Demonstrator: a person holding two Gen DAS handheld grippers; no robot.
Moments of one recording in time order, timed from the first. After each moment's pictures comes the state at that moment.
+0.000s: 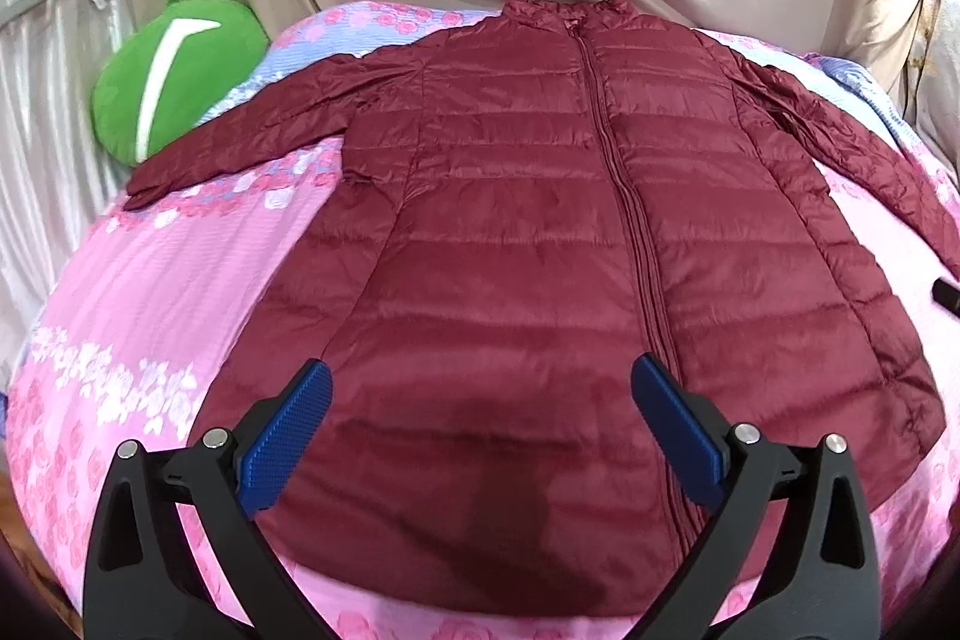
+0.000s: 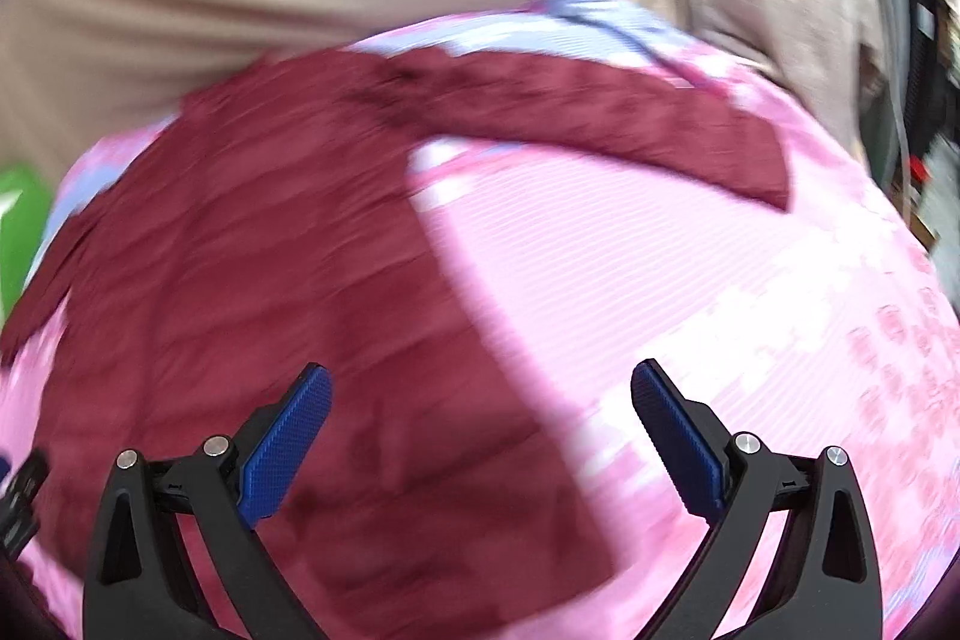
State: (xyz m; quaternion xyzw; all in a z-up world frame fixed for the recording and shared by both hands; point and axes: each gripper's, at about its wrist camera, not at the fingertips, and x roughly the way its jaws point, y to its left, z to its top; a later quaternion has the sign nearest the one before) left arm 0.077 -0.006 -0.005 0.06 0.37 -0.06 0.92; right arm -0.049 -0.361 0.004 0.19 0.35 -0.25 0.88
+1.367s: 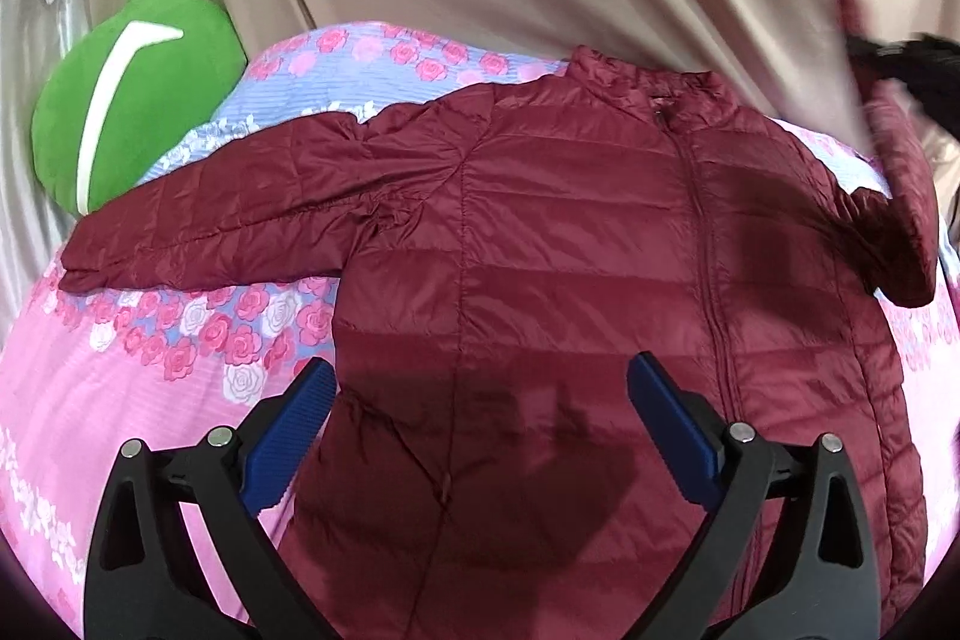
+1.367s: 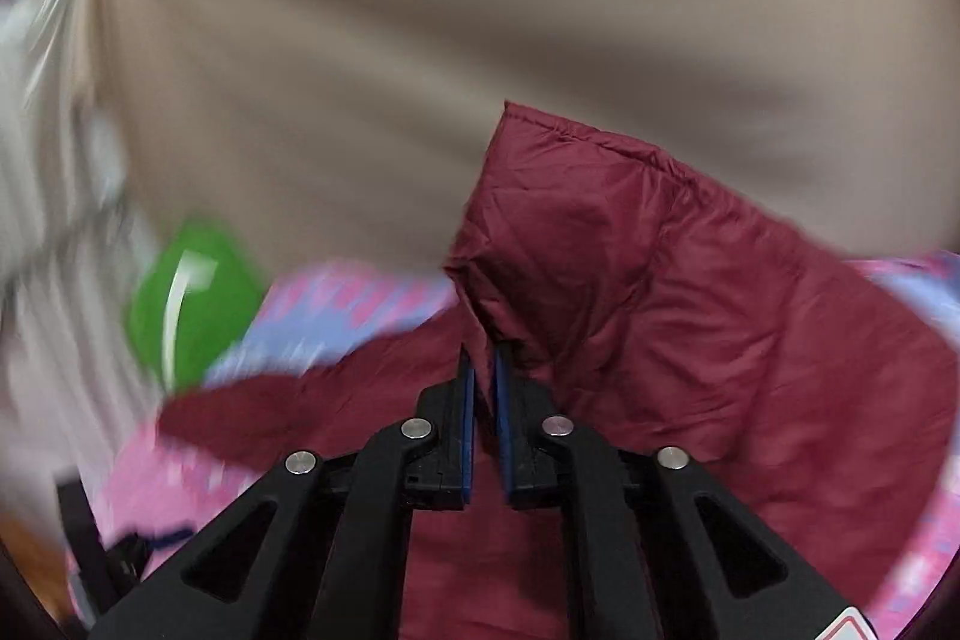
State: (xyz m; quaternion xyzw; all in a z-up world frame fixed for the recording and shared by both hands) left arm 0.270 0.029 0.023 0.01 0.37 -0.05 0.93; right arm 0.286 -0.245 0.137 0.12 0.26 0.12 0.95
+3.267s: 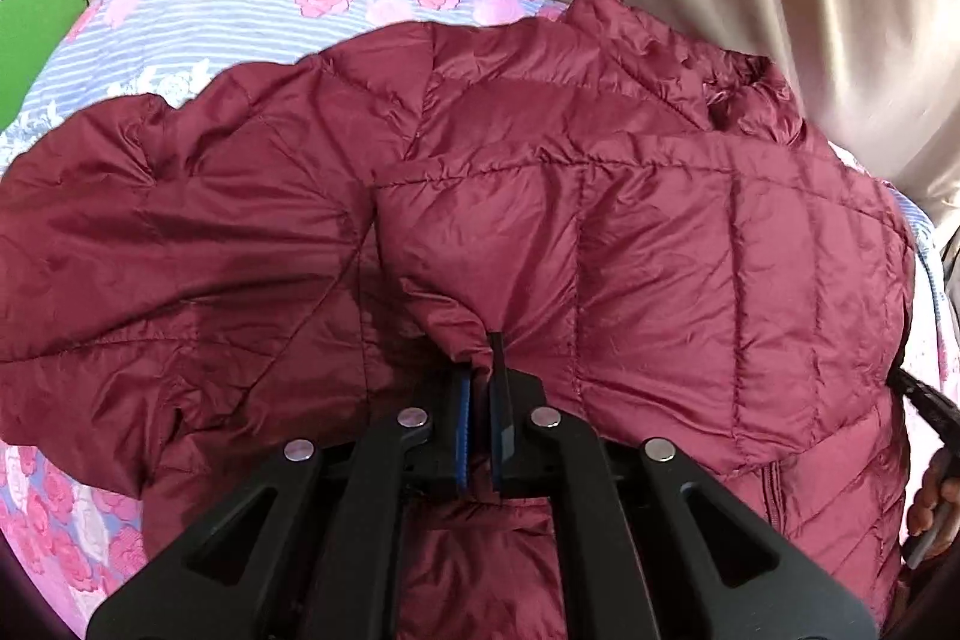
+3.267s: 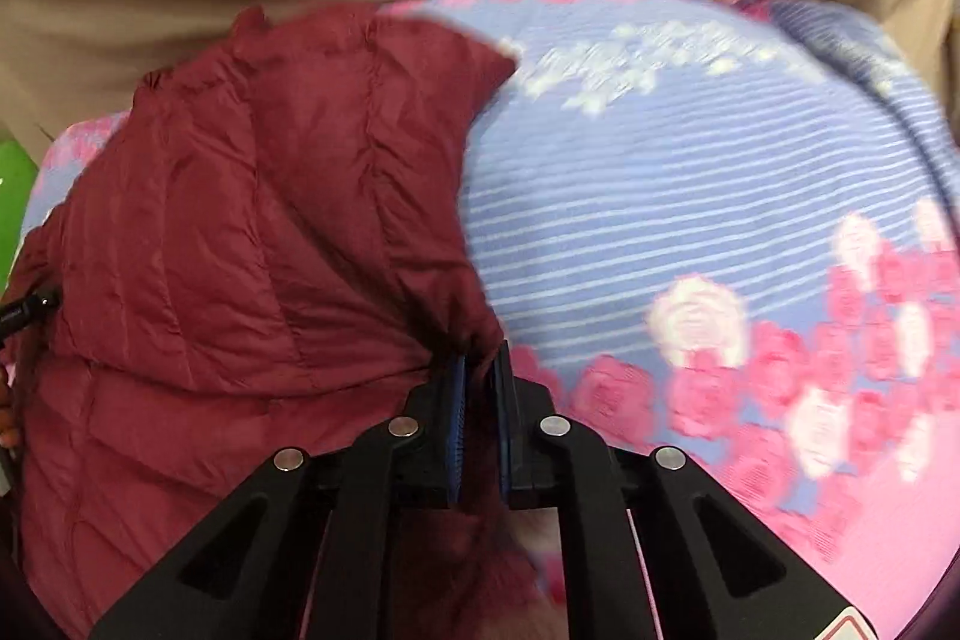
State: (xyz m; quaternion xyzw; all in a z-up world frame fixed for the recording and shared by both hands) left arm 0.438 -0.010 -0.034 -0.03 0.43 -0.15 0.89; right arm 0.232 -0.433 -0.011 0.13 0.41 -0.10 0.89
